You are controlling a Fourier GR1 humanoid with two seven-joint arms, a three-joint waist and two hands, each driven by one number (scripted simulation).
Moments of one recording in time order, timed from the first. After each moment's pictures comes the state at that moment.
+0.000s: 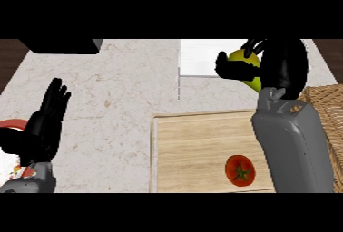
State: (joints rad) left arm -0.07 0.23 0.00 -1.66 0.06 0.20 0.13; right arm -0.70 -0.07 0.05 -1.60 1.01 -0.03 0.87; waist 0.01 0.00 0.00
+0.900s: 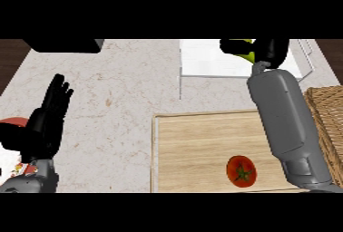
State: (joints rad) left arm -0.10 0.20 0.02 -1.69 0.04 0.19 0.18; right arm -0.91 -0.11 -0.18 -0.96 0.89 -0.42 0.49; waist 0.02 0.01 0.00
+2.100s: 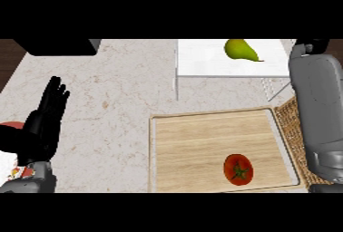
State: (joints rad) left arm -0.08 0.18 0.05 -1.70 0.01 0.17 0.19; right arm -0.95 -0.21 -0.34 -0.99 0.58 -0.45 0.33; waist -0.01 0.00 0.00
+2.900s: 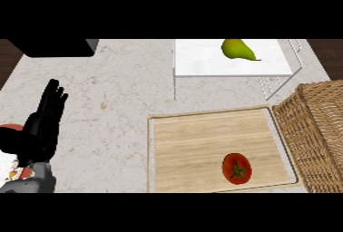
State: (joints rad) left arm -0.07 0.17 0.08 -1.66 0.01 0.15 0.14; right arm -0.45 -0.42 -0.53 -1.65 0.27 -0.10 0.56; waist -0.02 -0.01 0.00
